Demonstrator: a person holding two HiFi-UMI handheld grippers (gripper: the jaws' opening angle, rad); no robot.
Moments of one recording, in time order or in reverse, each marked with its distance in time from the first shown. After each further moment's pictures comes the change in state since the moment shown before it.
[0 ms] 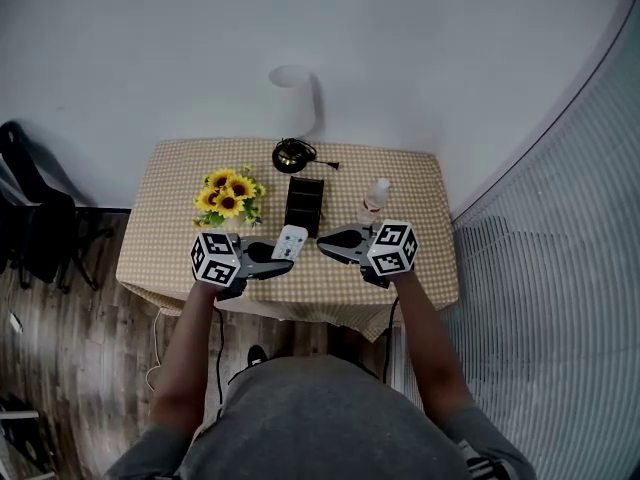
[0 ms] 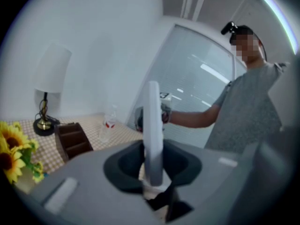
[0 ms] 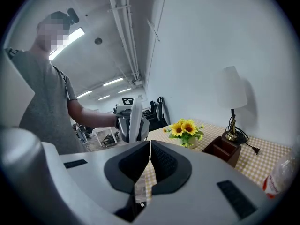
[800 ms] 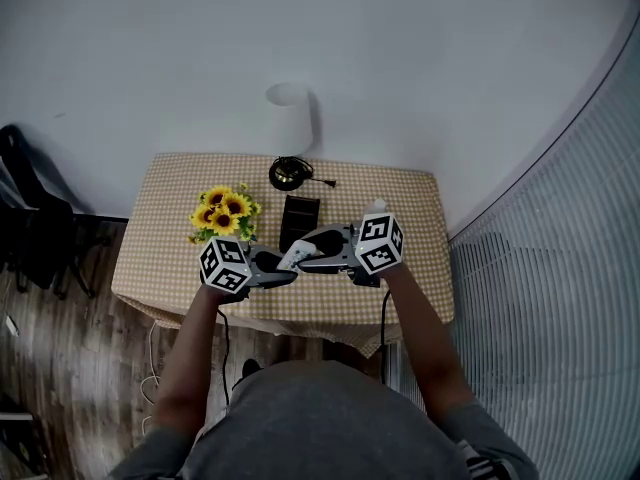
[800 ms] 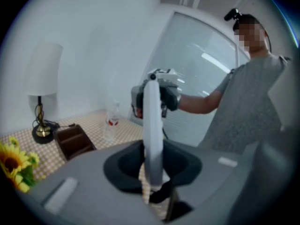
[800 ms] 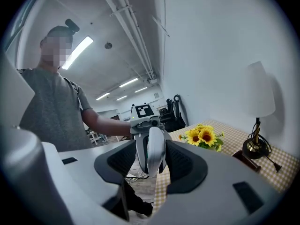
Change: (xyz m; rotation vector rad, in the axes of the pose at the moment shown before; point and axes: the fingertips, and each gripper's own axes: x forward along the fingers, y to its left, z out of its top) left arm 0.023 0.009 0.003 0.060 0.119 0.006; right arm 0.016 0.029 0.052 -0.018 0.039 0.231
